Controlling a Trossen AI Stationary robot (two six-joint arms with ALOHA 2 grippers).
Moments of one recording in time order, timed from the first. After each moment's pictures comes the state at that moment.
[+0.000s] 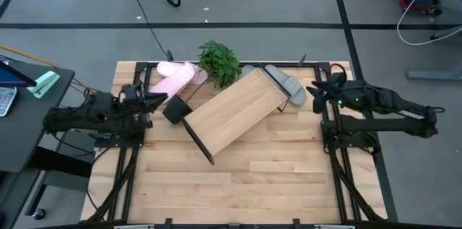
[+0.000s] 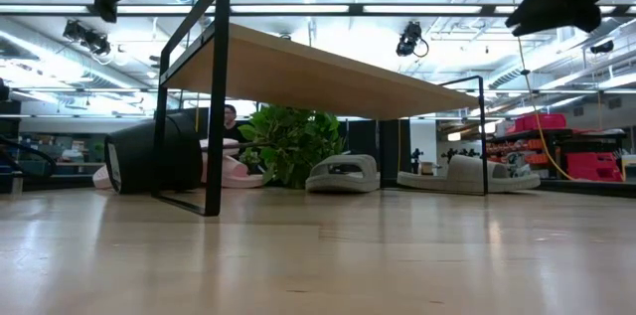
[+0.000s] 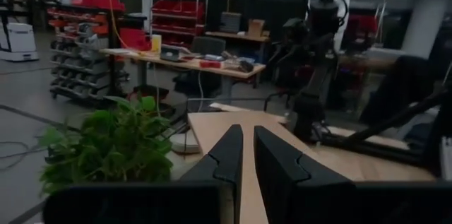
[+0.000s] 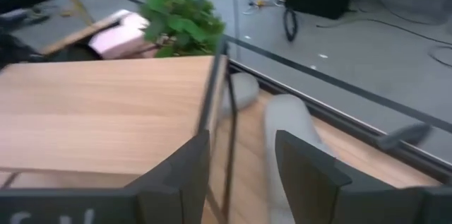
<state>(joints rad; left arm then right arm) -0.04 0.18 0.41 -0.13 -0.40 -0.08 -0.18 0.45 0.75 -0.82 0.50 0.45</state>
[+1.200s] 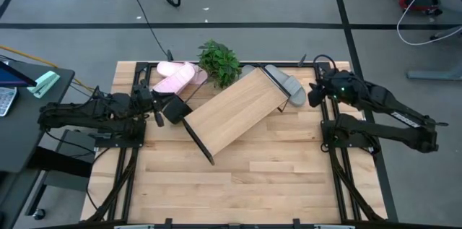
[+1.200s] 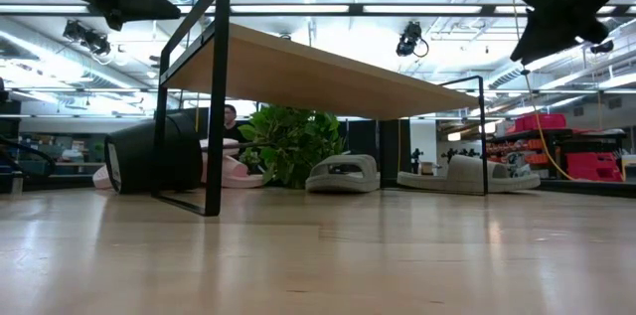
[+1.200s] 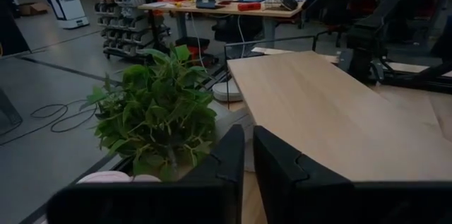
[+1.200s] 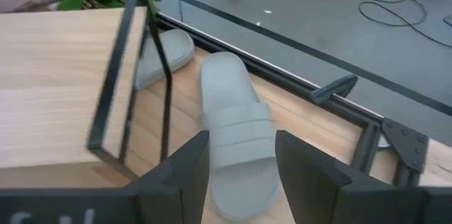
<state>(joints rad) -0.04 0.37 0.46 -0.25 -0.54 -0.06 -0.48 0.55 0.75 -0.89 0.39 0.35</state>
